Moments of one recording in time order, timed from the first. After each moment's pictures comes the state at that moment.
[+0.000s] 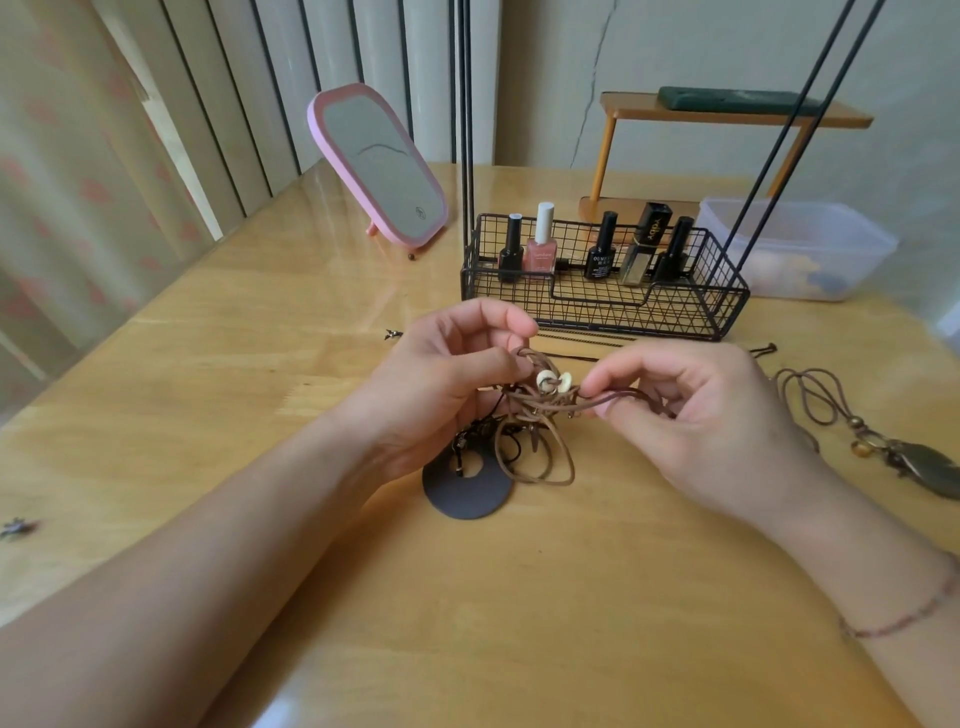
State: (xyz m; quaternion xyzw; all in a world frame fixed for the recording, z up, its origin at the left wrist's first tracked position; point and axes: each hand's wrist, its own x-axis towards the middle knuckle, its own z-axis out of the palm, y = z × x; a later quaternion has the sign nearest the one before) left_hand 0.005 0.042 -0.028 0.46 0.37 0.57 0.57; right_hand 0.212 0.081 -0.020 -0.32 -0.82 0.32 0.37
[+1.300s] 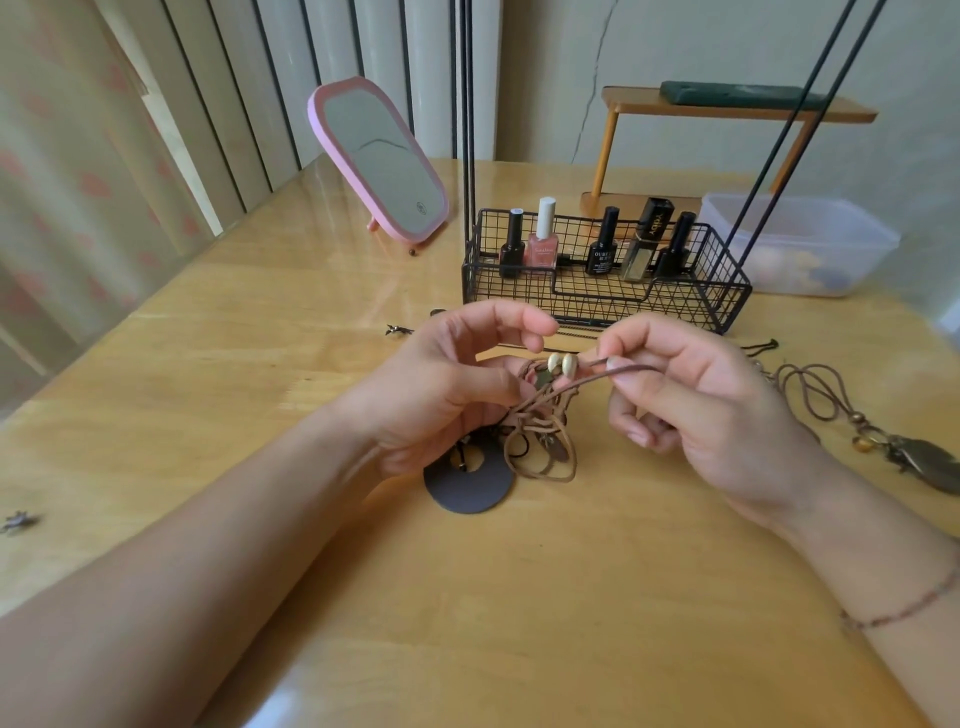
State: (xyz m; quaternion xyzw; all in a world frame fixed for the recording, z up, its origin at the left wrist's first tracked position) left_hand 0.000 0.040 -0.029 0.48 0.32 0.53 0.62; right_hand 0.208 0.078 -0.012 -0.23 -0.73 0.54 0.34
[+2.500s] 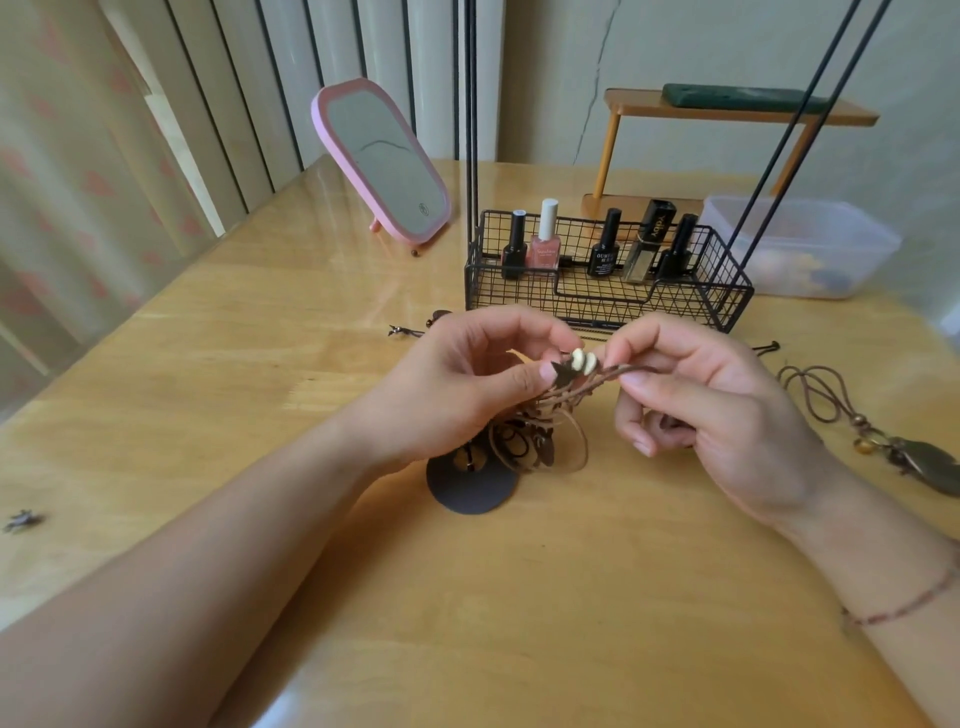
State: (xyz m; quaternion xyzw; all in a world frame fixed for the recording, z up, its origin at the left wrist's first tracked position) left_hand 0.003 0.037 -0.027 0.64 0.39 0.49 0.44; right_hand 0.212 0.084 -0.016 -0.21 -0.73 0.55 0.35
